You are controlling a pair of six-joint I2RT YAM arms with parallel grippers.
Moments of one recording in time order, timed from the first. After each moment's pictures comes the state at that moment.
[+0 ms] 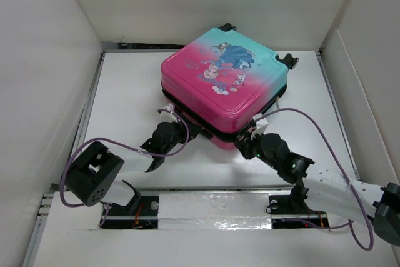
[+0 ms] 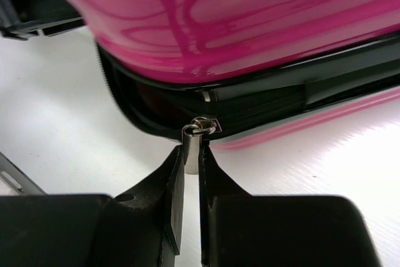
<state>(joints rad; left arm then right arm) -0.66 1.39 0.31 0.73 -0.06 -0.90 0.86 0.84 0.36 0.09 0.15 0.36</state>
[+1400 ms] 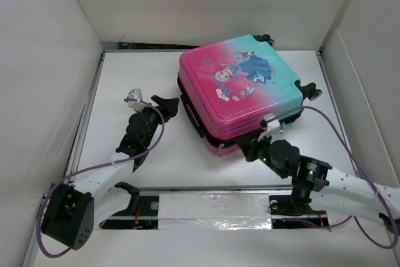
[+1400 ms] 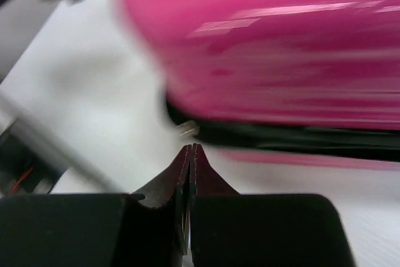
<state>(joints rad) -0.45 0.99 0.34 0.54 -0.16 -0.82 1.19 0.68 0.53 -0.15 0.46 0.49</state>
